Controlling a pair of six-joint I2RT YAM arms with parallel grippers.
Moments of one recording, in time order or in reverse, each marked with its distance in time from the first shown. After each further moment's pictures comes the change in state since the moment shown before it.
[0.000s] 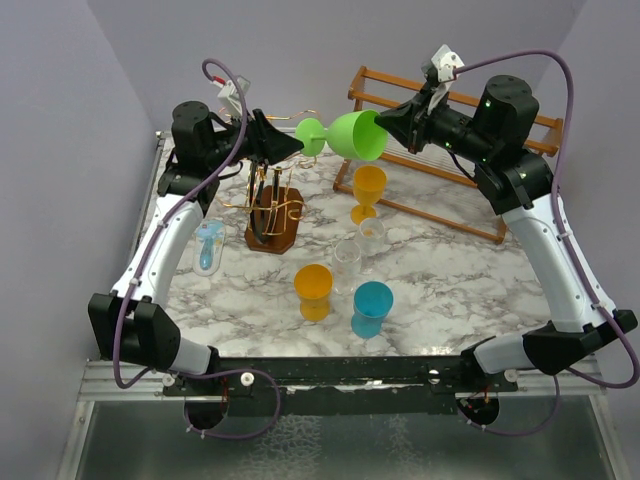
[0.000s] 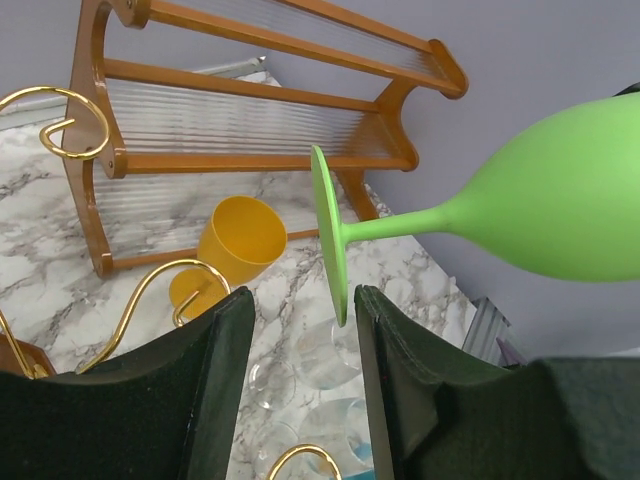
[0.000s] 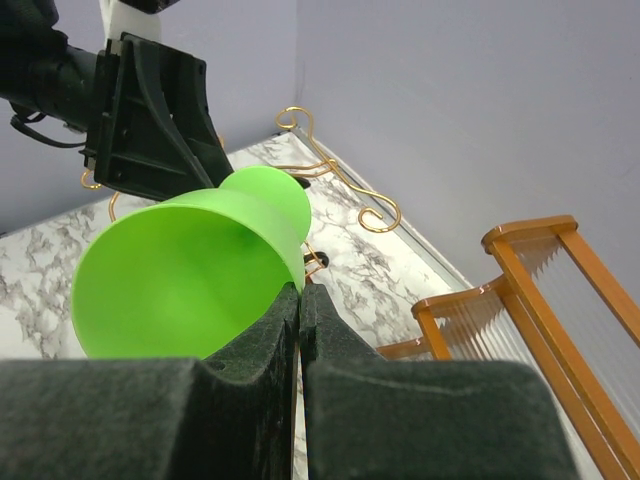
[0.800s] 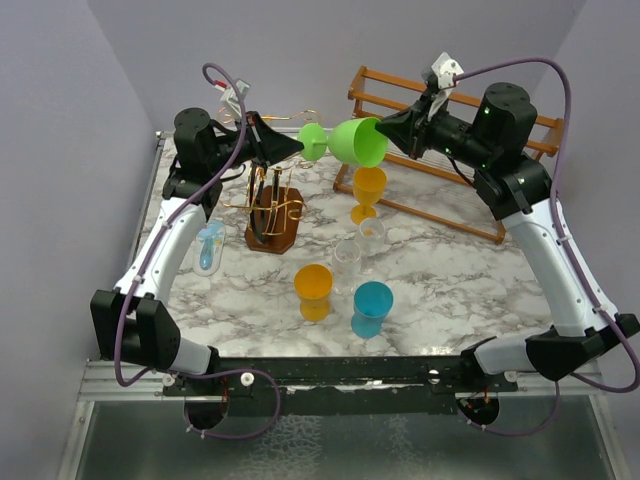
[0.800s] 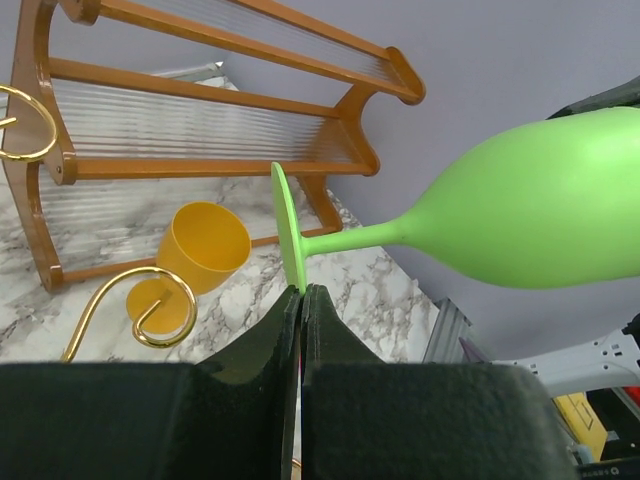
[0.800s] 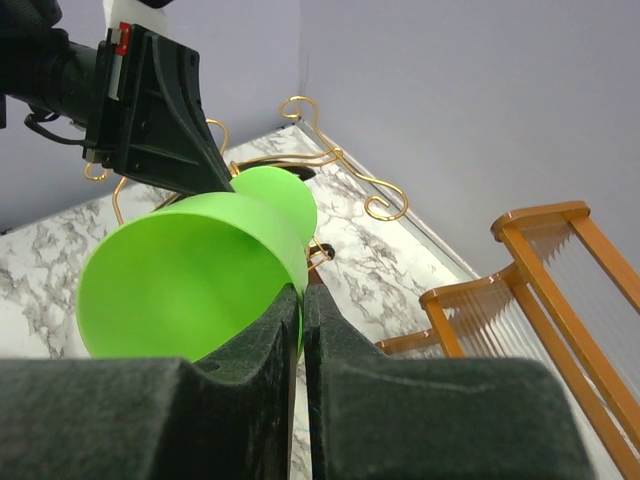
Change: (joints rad) left arm -0.003 0.007 -0.062 0.154 0.062 -0.121; right arm 0.000 -0.026 -0.059 0.030 -0.005 0.008
